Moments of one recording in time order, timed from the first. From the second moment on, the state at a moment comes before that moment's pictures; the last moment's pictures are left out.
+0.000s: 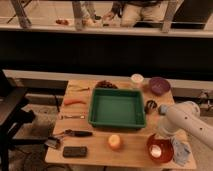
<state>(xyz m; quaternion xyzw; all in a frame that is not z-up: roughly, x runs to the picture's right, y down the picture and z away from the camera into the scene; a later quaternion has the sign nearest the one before) 0.284 0.243 0.761 -0.31 -0.04 0.04 0.95</state>
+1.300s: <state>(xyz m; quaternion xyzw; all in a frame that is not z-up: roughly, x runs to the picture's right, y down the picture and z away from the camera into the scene) 0.290 0.192 0.681 -0.29 0.00 0.07 0.95</state>
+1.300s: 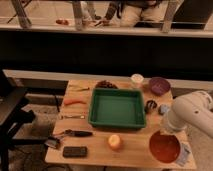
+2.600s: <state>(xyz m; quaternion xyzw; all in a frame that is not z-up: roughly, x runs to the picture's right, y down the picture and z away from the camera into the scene) 0.286 0.104 0.689 -0.27 0.02 0.02 0.96</state>
